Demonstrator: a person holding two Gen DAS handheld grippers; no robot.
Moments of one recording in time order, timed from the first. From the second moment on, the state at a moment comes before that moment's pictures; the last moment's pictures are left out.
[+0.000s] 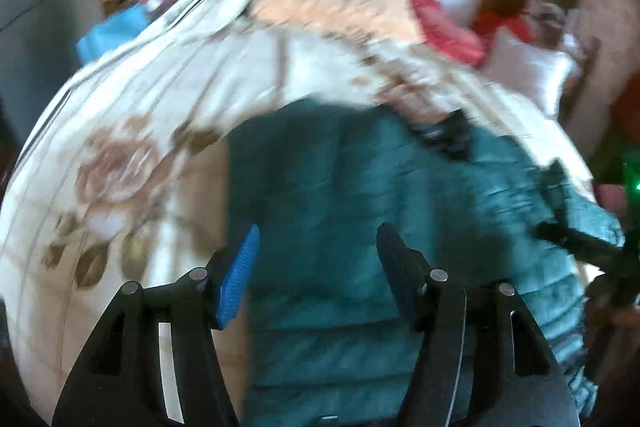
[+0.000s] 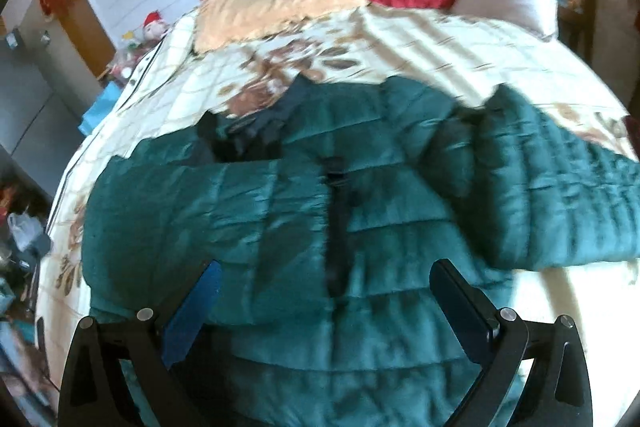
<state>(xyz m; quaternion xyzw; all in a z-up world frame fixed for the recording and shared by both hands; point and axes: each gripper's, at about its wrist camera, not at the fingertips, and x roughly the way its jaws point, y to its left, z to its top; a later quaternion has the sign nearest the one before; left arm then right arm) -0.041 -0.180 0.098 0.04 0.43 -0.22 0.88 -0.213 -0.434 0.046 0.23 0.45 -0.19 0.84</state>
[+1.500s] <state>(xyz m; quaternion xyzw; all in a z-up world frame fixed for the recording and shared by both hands) 0.005 -0.236 0.043 0.06 0.43 -0.15 0.89 -0.163 -0.454 0.034 0.08 0.44 -0.31 0.84</state>
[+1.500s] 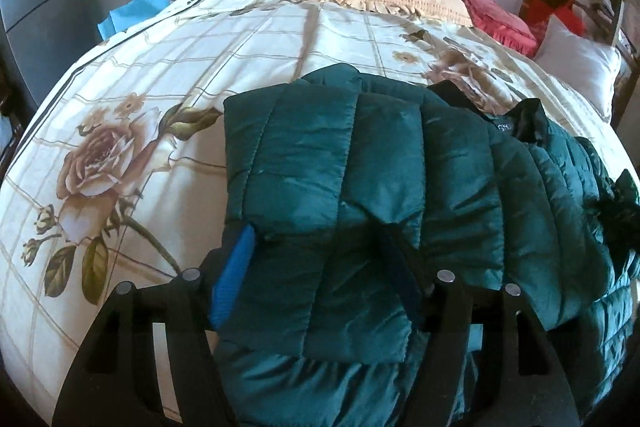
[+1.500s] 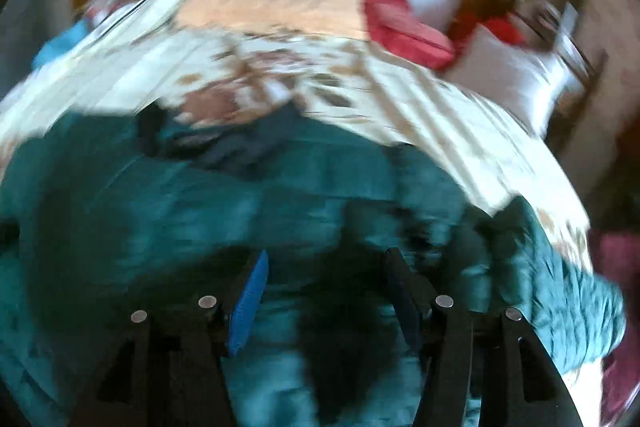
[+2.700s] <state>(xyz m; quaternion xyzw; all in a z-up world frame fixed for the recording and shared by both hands) -0.024 -0.235 0.056 0.05 0.42 -0.17 0.89 -0.193 -0.396 0.029 0.08 0.46 -0.18 0.86</state>
